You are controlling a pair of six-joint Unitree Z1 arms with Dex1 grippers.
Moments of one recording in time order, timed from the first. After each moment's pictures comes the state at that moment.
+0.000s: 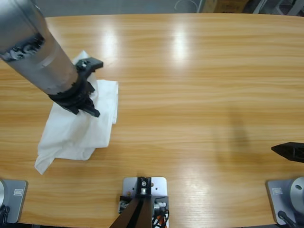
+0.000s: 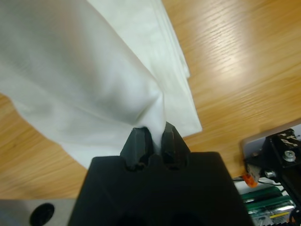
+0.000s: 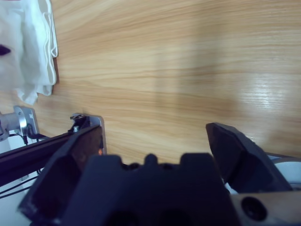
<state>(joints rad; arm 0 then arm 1) -0.92 1.92 -1.49 1.12 0.03 -0.45 0.78 0.84 -0.67 0.77 0.10 0.87</state>
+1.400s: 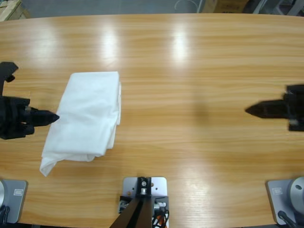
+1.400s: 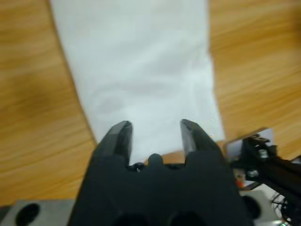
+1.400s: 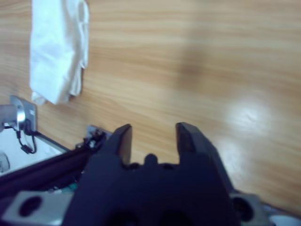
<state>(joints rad) -1.00 1.31 -0.89 0.67 0.17 -0.74 0.78 1.17 -0.90 0.68 0.11 0.66</state>
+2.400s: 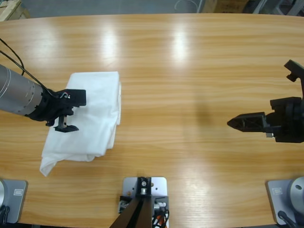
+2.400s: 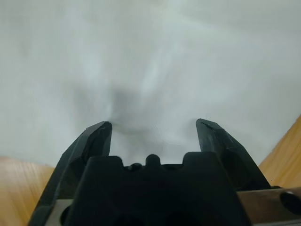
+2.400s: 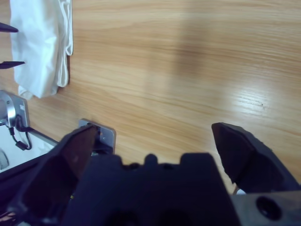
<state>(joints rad) -0.76 1.65 -0.95 0.62 -0.07 0.65 0.78 1.20 -0.83 0.65 0.15 0.69</state>
